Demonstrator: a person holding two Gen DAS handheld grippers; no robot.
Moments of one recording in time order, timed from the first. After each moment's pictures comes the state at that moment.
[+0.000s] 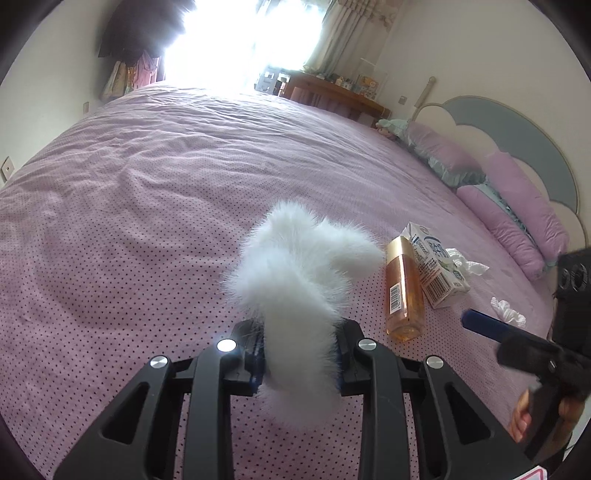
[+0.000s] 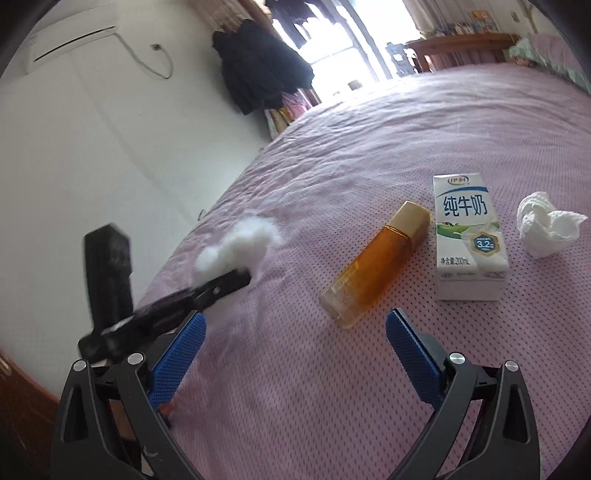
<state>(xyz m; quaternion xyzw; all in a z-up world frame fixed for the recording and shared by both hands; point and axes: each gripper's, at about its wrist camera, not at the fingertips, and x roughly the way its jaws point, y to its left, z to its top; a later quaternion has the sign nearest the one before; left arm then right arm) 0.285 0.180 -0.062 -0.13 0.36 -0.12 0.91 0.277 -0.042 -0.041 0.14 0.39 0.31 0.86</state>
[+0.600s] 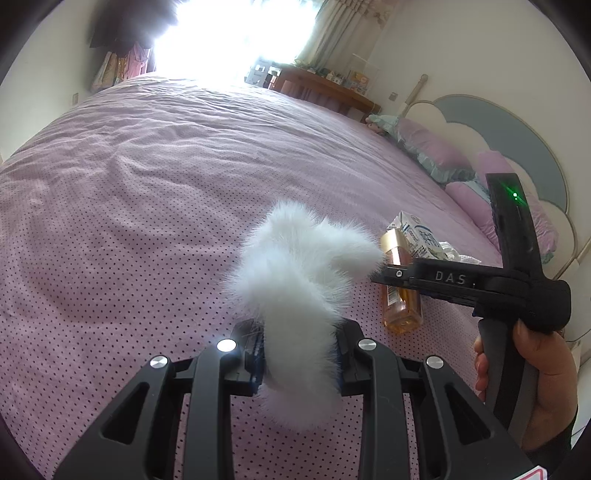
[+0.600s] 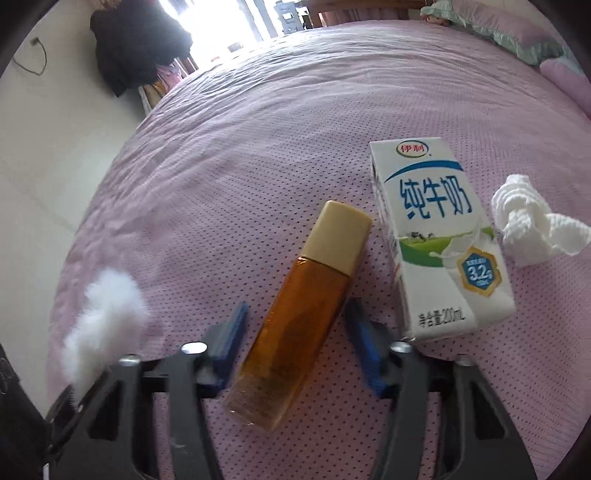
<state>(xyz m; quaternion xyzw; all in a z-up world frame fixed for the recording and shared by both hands) 0.290 0.187 -0.074 -0.14 0.37 -0.15 0.91 0.349 -0.014 -0.071 0.10 0.48 0.10 0.86</state>
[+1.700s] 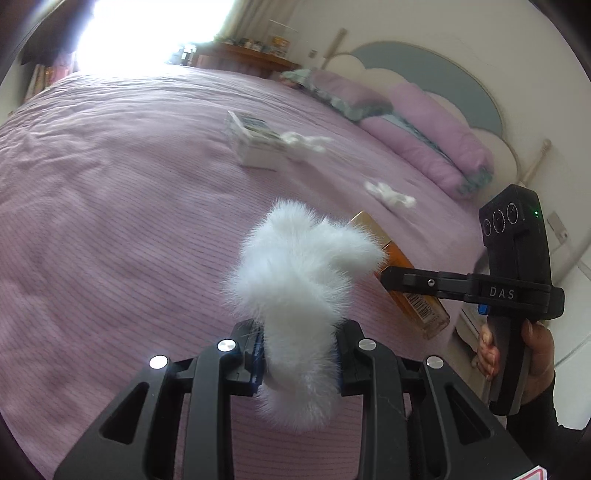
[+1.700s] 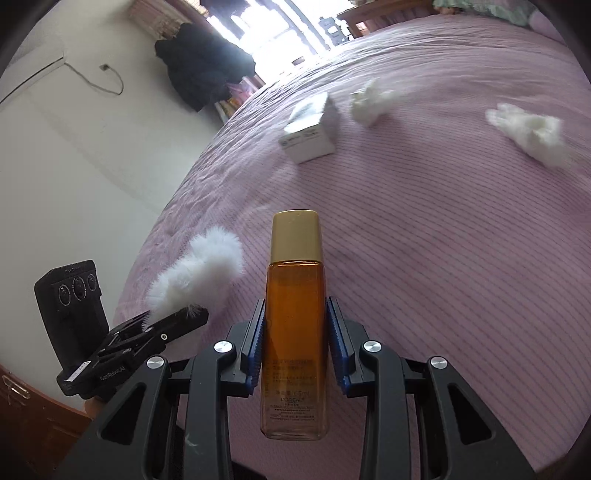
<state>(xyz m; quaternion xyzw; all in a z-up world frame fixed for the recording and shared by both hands) 0.156 0.040 -0.090 -0.09 0.40 -0.28 0.87 0.138 -0.203 -0.074 0.19 0.43 0.25 0.85</state>
